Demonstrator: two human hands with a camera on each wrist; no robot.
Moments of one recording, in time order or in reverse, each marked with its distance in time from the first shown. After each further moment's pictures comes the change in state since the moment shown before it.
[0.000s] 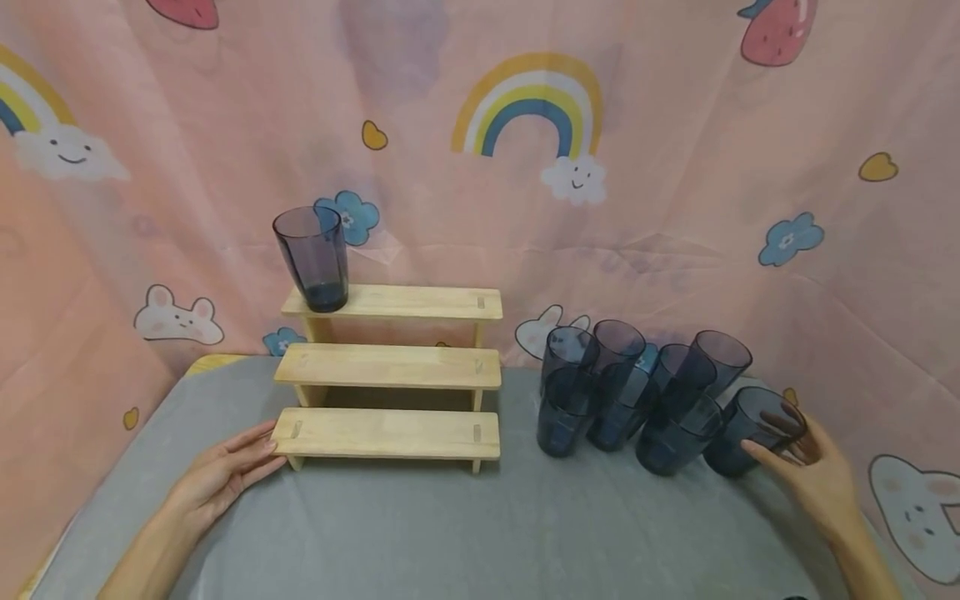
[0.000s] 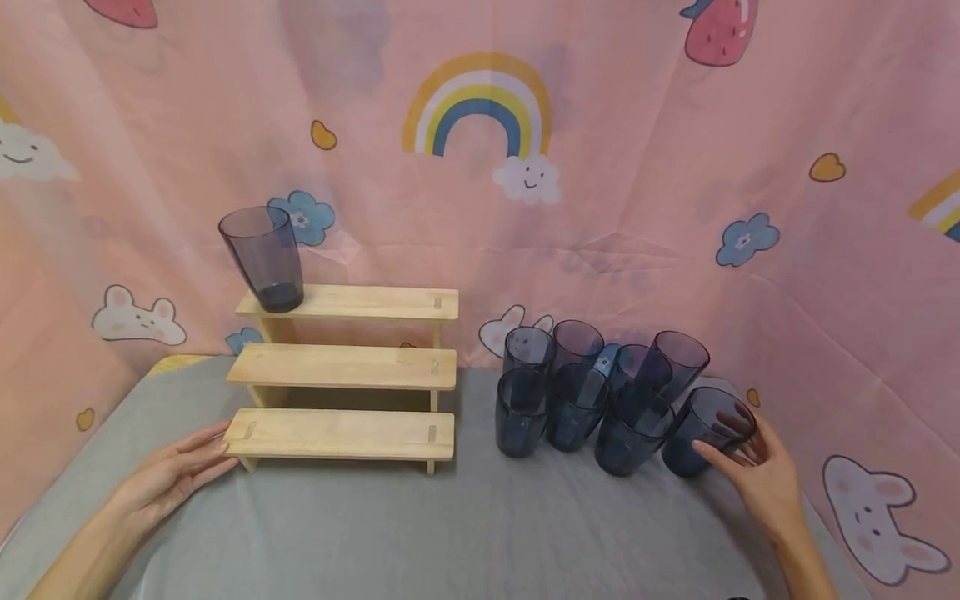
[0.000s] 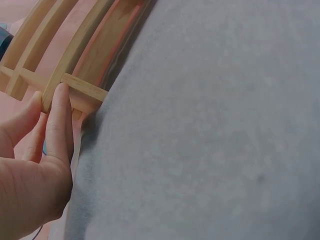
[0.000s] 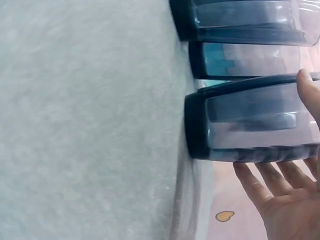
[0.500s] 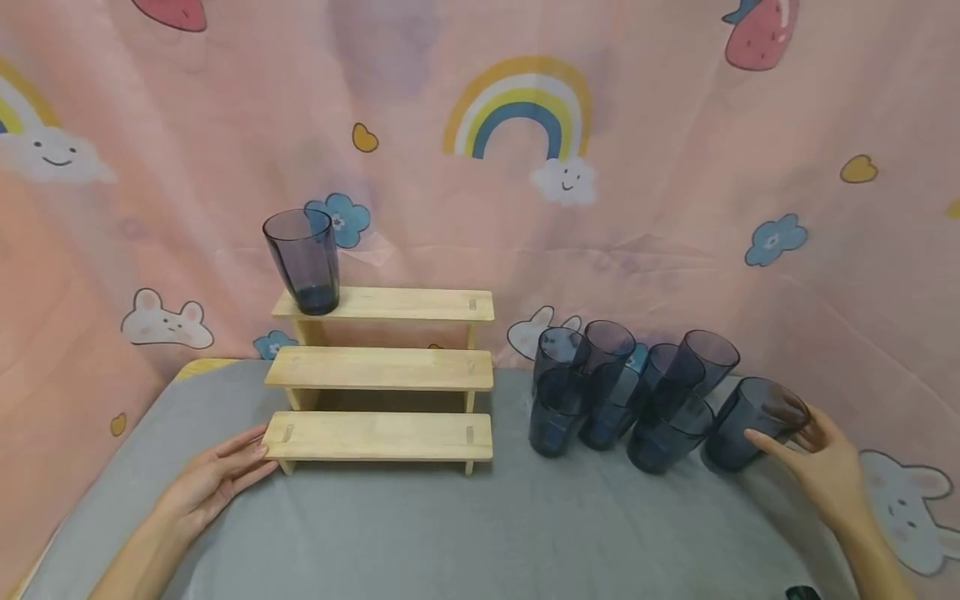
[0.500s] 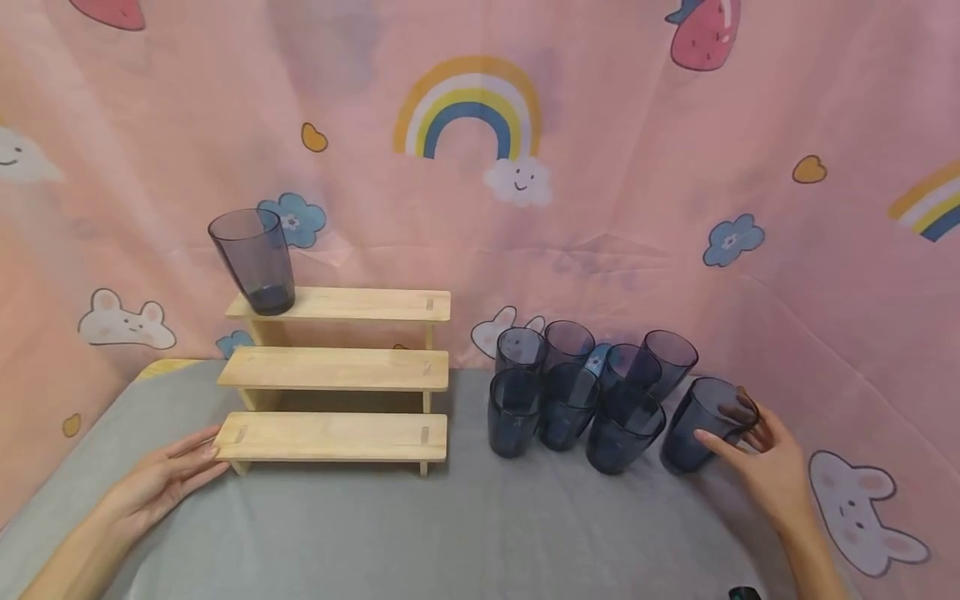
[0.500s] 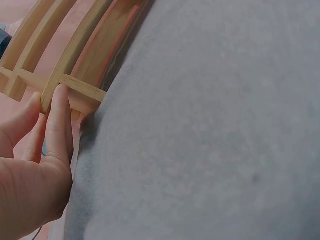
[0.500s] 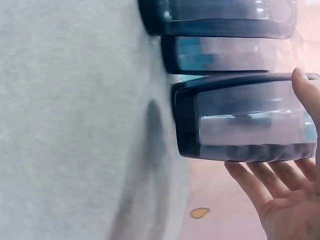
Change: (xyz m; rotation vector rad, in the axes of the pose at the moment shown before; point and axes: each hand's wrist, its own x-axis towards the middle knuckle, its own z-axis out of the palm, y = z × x) left_hand 0.003 -0.002 -0.003 0.023 -0.032 0.004; right_hand 0.004 -0.013 -0.023 -0.088 0.024 0.047
